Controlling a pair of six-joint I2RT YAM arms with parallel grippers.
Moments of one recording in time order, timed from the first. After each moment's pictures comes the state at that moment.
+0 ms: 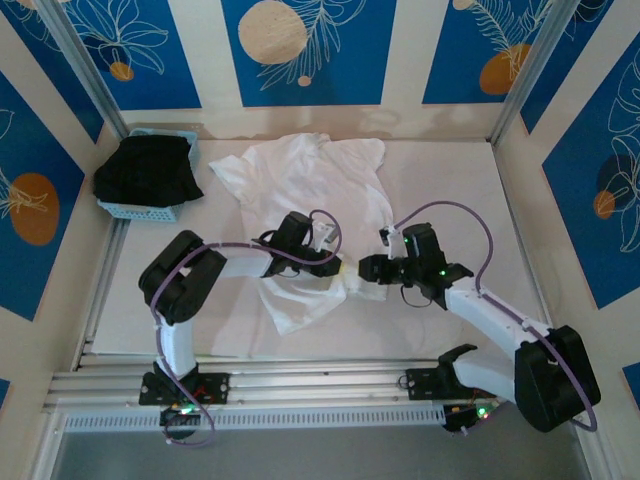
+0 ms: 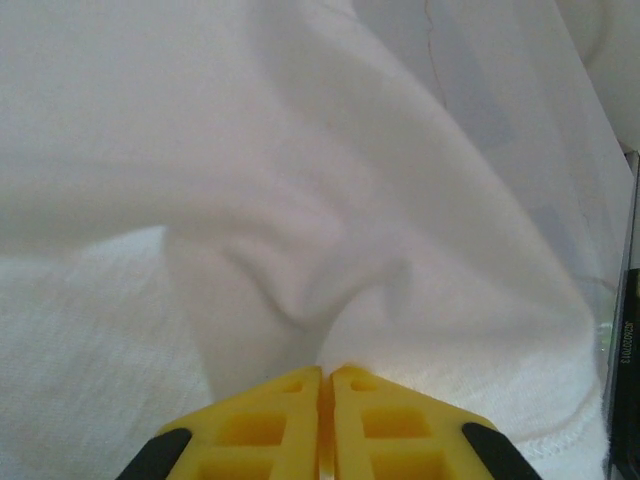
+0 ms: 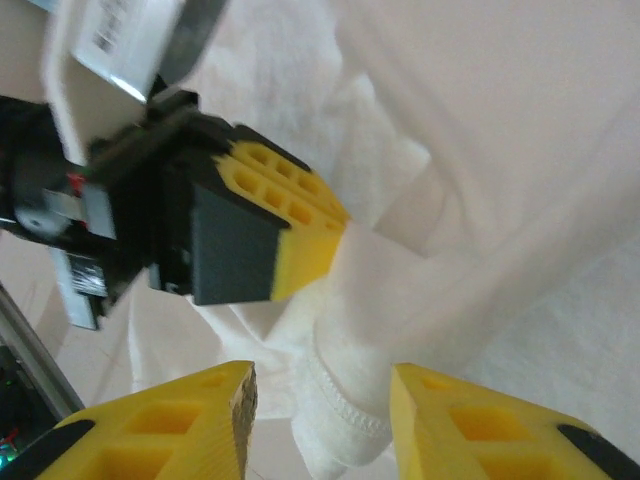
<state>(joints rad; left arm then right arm) -0.69 1.90 0.99 0.16 0.59 -0.37 0.41 1.12 0.55 -0.22 -0.43 0.44</state>
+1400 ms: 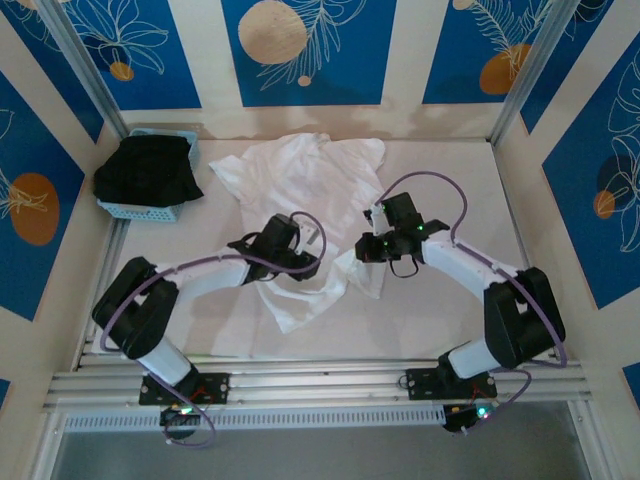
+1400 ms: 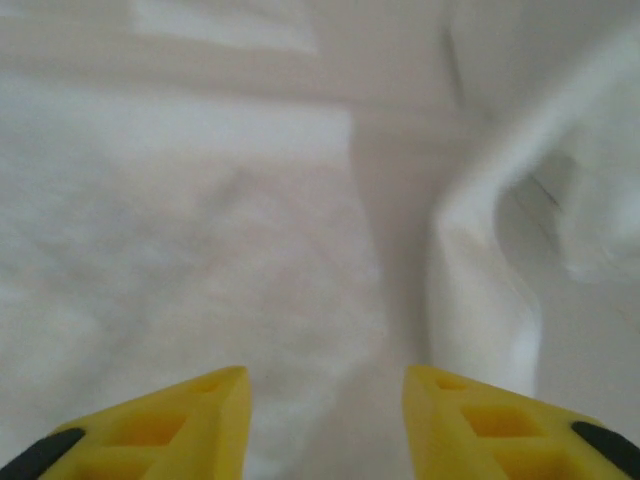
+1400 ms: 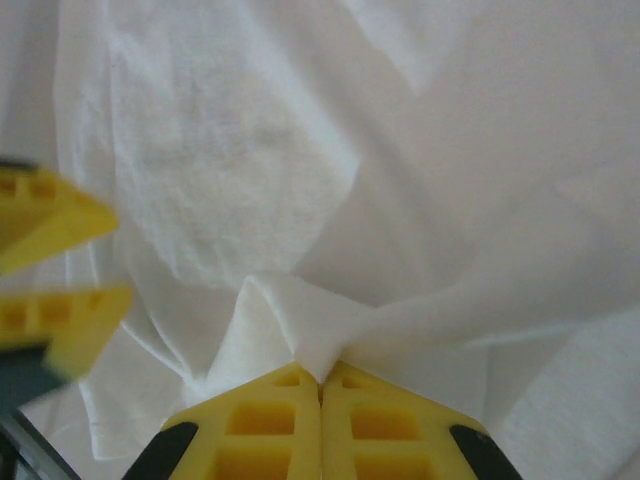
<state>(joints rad) -0.74 1.58 0.88 -0.16 0.16 -0.18 0.39 1.48 0.93 -0.48 -0.40 0.34</state>
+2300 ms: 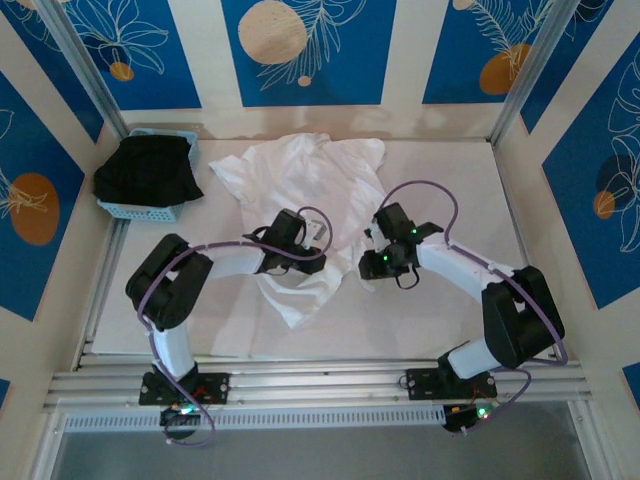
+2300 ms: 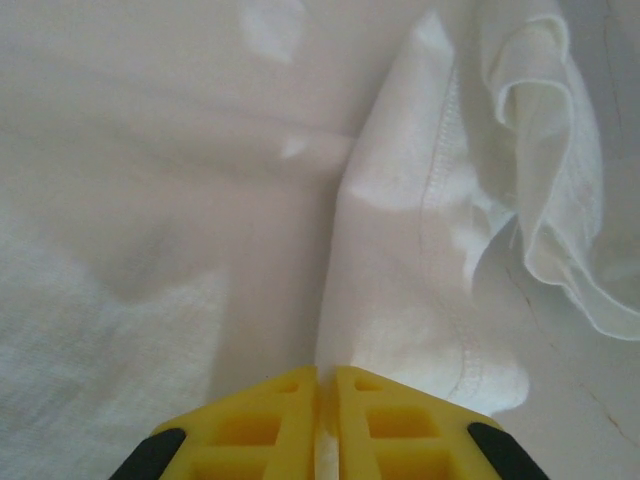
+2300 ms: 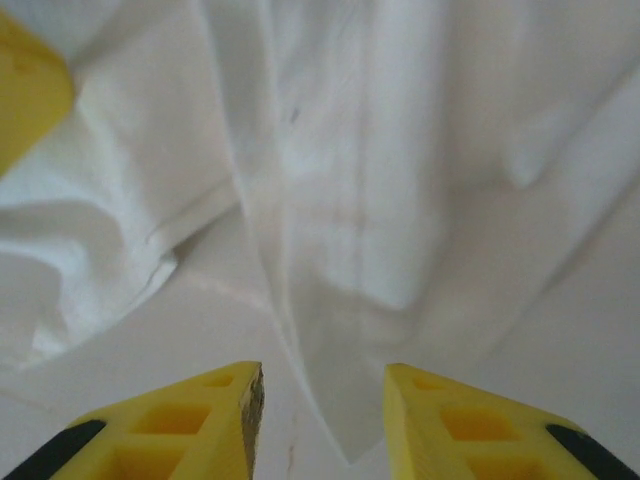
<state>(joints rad) -0.67 1.83 0.99 -0.04 0.37 -0.29 0.47 1.47 0.90 -0.69 -0.21 0.27</state>
